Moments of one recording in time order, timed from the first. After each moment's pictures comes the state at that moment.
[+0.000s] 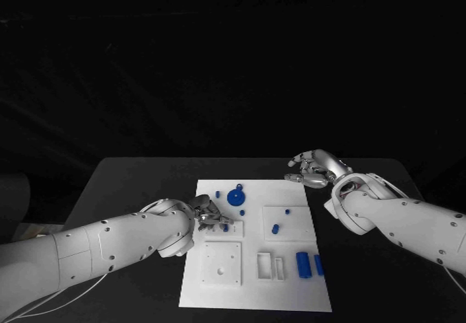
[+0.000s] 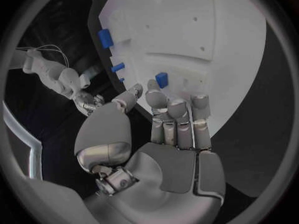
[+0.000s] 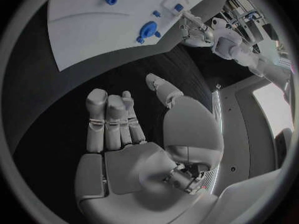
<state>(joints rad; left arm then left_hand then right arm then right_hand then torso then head) 1.21 -0.63 -0.13 1.32 -0.98 -0.27 -0.35 0.82 -0.24 0.60 -0.03 0.05 1.23 -0.02 0.38 0.75 1.39 -0.12 0.99 0.60 1.20 -0.22 1.34 0.64 0.07 0.95 -0.14 1.07 1.31 1.21 -0.73 0.03 1.28 -1.19 -0.54 -0.04 1.01 -0.22 0.52 -0.17 0.30 0.84 0.15 0.25 0.45 0.99 0.05 1.13 1.05 1.27 -0.06 1.18 1.02 0.18 1.18 -0.07 1.04 1.31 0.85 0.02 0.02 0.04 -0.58</state>
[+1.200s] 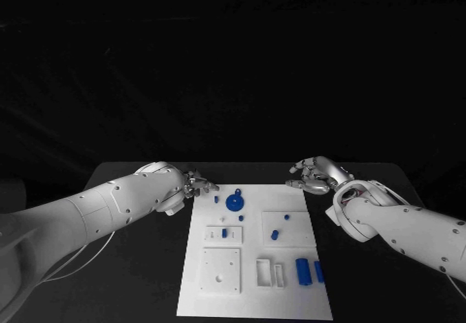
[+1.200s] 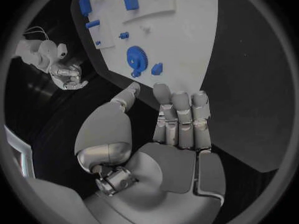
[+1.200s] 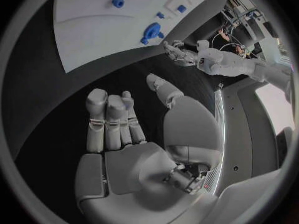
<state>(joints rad) 1.35 -0.48 -0.10 0.90 -0.96 -0.09 -0.36 0.83 -0.23 0.49 -0.03 0.05 1.00 0.07 0.23 0.67 1.35 -0.06 0.90 0.54 1.15 -0.16 1.28 0.58 0.06 0.89 -0.12 1.02 1.29 1.21 -0.73 0.03 1.27 -1.17 -0.54 -0.03 1.00 -0.22 0.52 -0.16 0.30 0.84 0.15 0.25 0.45 0.99 0.05 1.13 1.05 1.27 -0.06 1.18 1.02 0.18 1.19 -0.07 1.04 1.31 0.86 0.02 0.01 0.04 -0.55</state>
